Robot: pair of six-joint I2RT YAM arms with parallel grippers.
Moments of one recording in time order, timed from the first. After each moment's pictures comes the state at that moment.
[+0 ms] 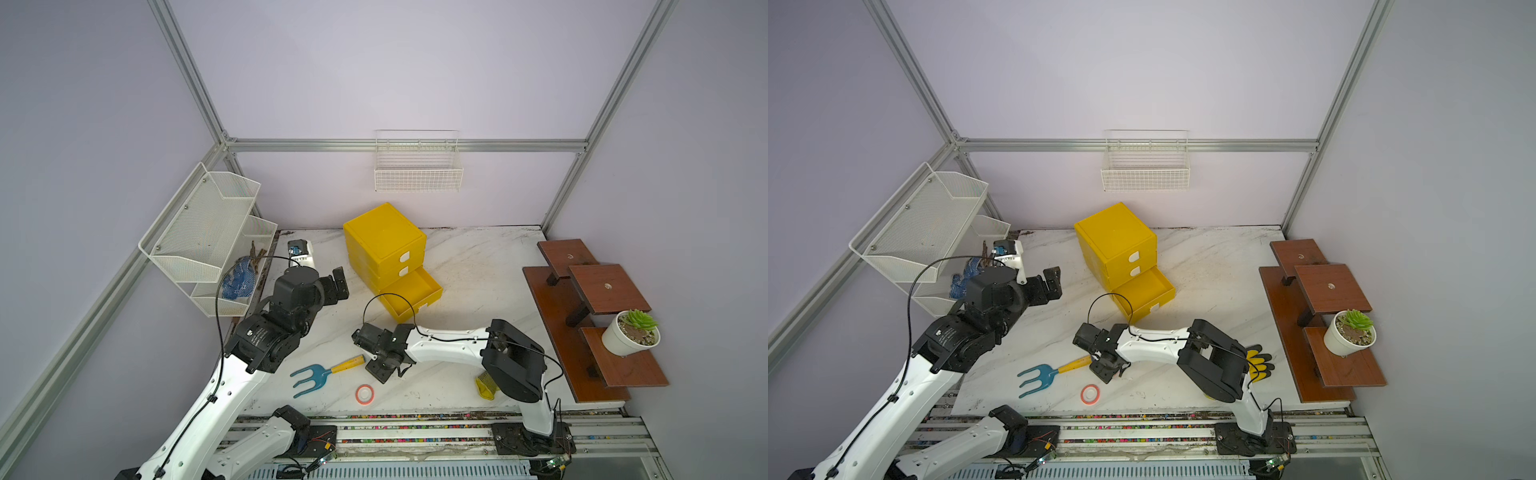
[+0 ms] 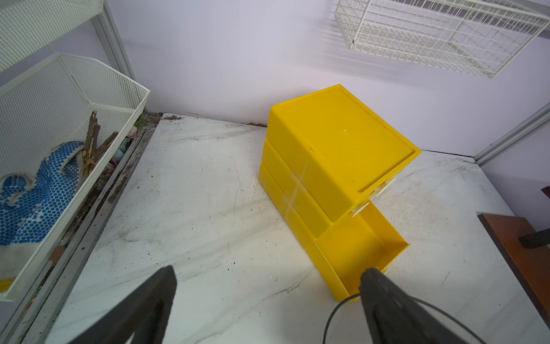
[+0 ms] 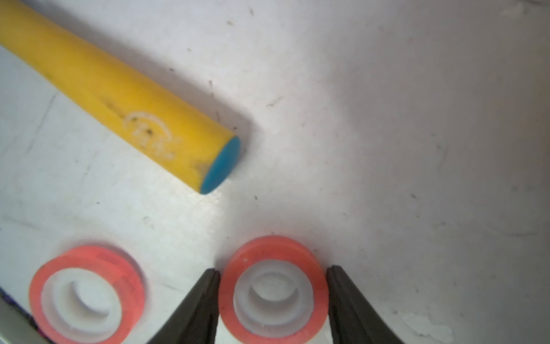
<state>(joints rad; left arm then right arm) -0.51 0.93 1.18 -0.71 -0.45 -0.39 1.10 2.00 1.39 -0.64 0.05 0.22</state>
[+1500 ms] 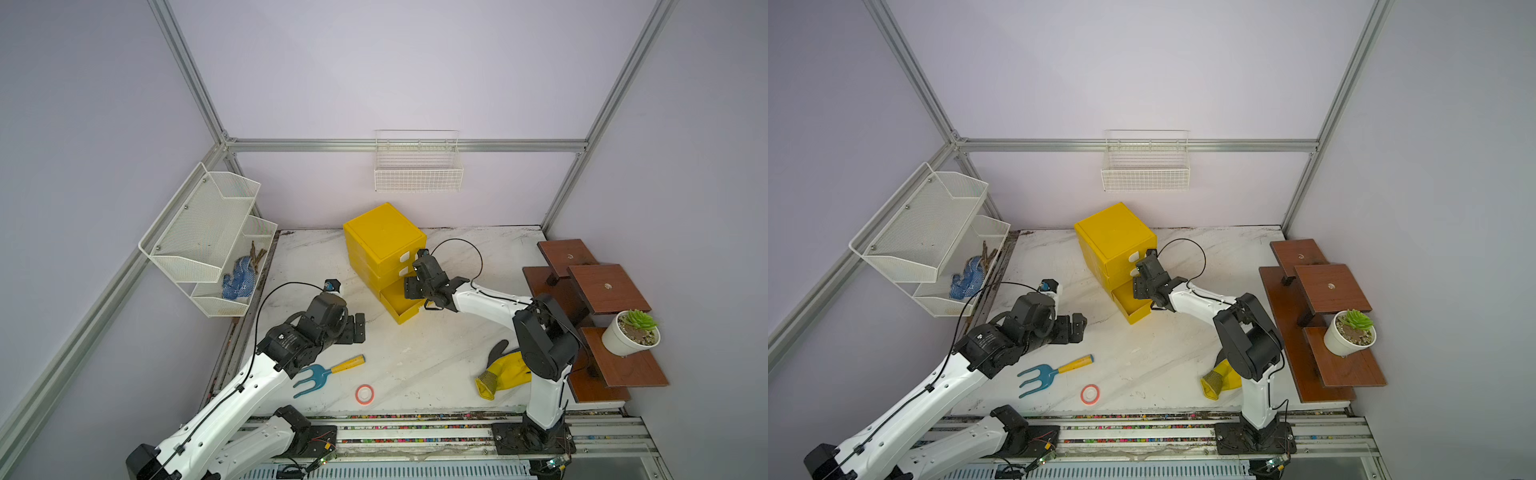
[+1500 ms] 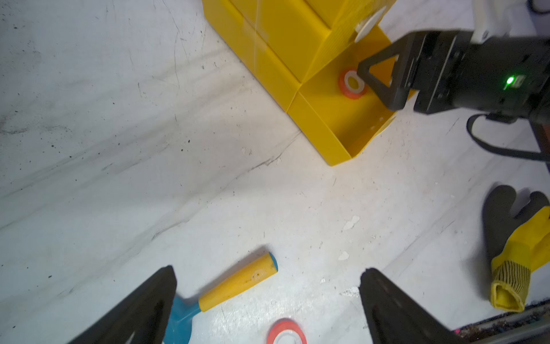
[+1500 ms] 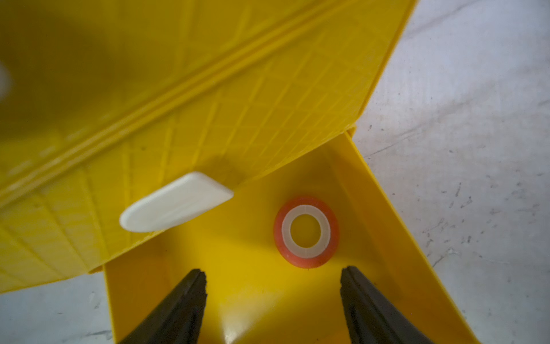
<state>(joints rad) -0.63 0.96 0.93 -0.86 -0.21 -0.50 0.63 1.90 1.31 -0.17 0.18 0.45</state>
